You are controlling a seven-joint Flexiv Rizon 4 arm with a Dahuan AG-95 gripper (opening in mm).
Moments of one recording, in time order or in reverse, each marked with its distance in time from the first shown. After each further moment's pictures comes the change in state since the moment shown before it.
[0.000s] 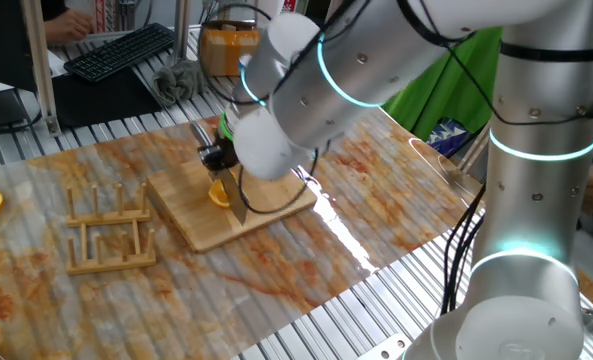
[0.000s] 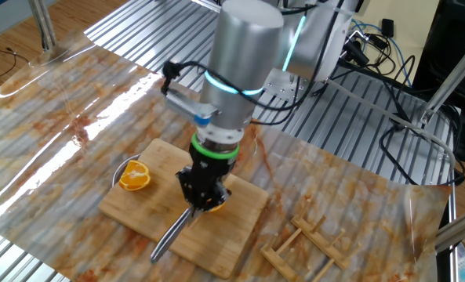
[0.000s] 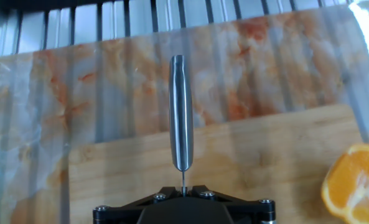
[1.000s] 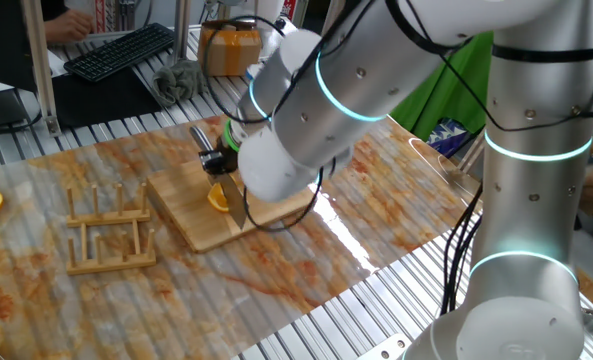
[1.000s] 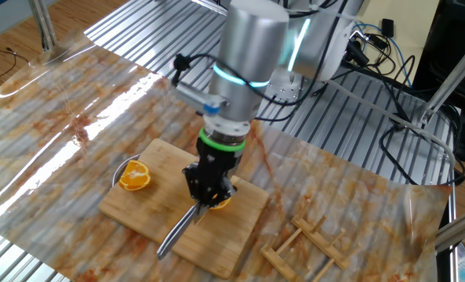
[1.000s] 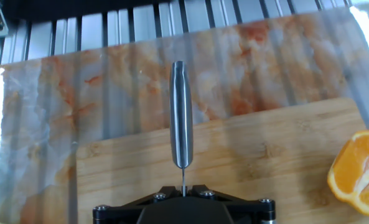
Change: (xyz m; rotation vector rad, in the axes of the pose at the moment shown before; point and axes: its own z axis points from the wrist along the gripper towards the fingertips) arm 0.024 0.008 -0.008 -0.038 -0.094 0.036
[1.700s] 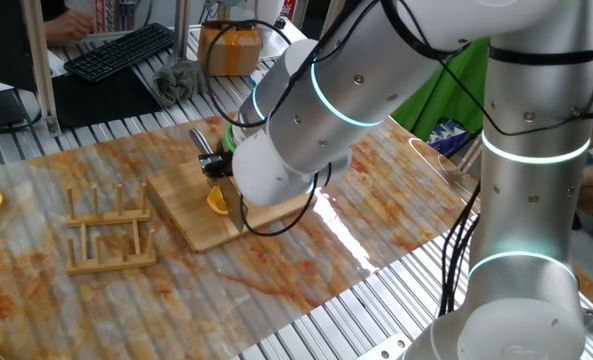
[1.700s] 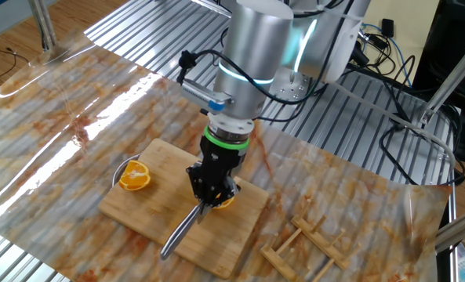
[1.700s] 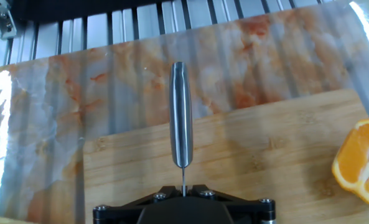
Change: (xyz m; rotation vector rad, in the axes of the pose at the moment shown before) arm -0.009 0.003 0.004 0.008 0.009 -0.003
